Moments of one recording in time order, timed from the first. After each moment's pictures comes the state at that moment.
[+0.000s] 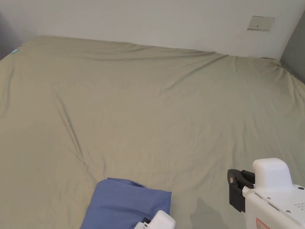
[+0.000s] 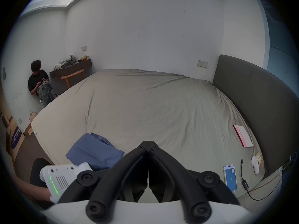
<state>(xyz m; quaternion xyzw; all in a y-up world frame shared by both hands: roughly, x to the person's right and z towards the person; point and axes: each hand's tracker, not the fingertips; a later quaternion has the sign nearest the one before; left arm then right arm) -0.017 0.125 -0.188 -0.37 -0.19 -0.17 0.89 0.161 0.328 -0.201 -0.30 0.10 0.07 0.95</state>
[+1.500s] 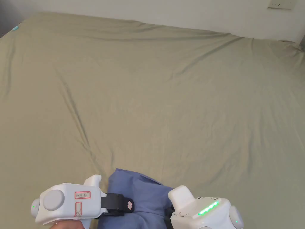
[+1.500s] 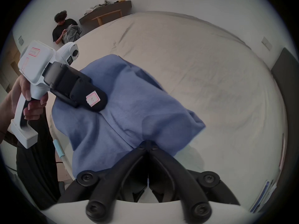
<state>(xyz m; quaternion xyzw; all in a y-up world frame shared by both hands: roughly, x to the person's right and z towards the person) -0.223 0.115 -0.291 -0.54 -0.20 0.32 0.75 0.054 0.150 -0.278 -0.49 0.29 0.17 0.81</state>
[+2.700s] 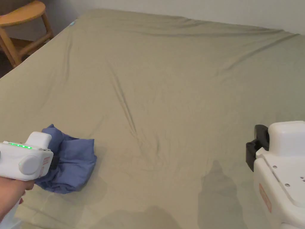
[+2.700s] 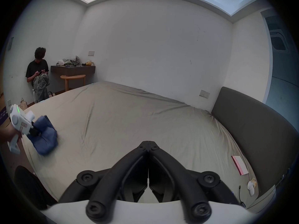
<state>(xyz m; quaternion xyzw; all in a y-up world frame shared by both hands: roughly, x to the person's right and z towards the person) -0.466 0.154 -0.248 -0.50 0.17 -0.06 0.85 0.036 0.314 -0.242 -0.18 0.08 0.15 0.97</state>
